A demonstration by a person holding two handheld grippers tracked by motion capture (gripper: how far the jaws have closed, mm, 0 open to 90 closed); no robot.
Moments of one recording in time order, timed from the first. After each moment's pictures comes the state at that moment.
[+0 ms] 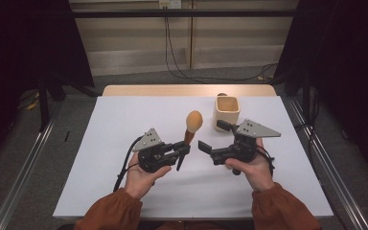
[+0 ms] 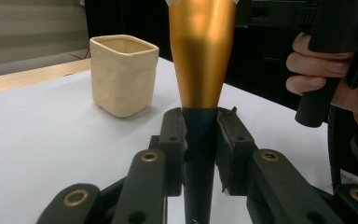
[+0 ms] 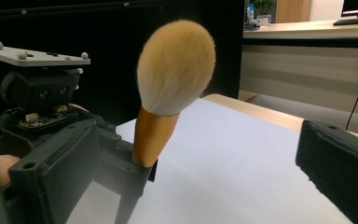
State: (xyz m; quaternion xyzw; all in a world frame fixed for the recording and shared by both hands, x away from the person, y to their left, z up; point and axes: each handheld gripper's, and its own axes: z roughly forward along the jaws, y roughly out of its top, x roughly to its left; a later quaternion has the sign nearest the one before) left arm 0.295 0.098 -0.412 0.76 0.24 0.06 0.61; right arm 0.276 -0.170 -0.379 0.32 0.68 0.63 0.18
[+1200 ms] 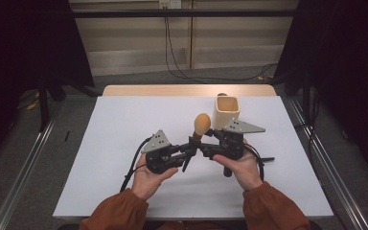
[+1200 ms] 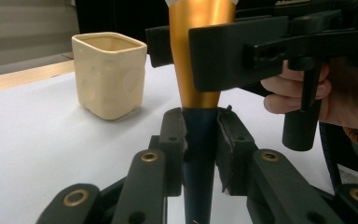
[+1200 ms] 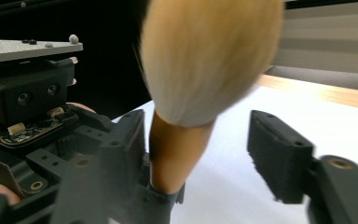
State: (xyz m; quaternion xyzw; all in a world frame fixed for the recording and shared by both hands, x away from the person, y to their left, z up) left arm 0.295 0.082 -0.418 0.76 0.23 0.05 0.61; right arm 0.291 -0.151 -0.395 0.35 0.69 0.62 0.12
